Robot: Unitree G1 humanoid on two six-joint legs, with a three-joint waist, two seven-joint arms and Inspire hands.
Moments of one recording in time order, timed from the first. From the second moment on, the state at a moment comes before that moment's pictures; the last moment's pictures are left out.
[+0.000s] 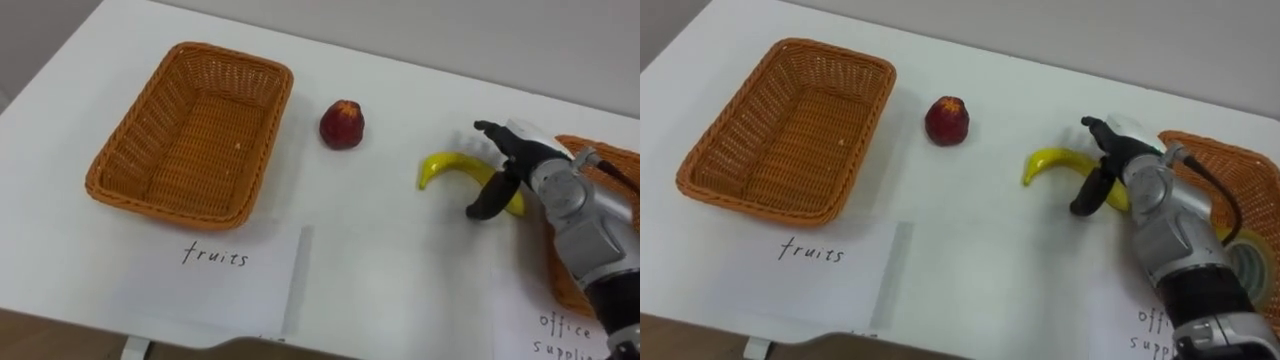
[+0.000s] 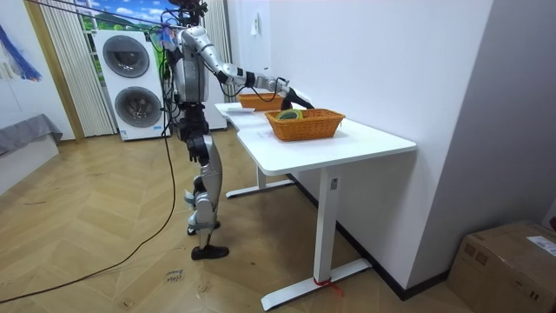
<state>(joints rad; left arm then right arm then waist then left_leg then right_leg) 0.18 0.28 0.05 1.04 -0.01 0.18 0.06 -0.47 -0.49 0.15 0.55 -0.64 0.26 0.25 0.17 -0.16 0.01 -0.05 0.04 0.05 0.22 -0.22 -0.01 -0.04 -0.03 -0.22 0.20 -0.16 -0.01</state>
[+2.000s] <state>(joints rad) 0.09 0.31 -0.06 1.12 -0.01 0.18 0.08 -0.57 -0.51 0.29 0.75 -0.52 0.24 0.16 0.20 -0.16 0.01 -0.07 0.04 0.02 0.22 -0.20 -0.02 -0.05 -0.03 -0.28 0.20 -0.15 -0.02</state>
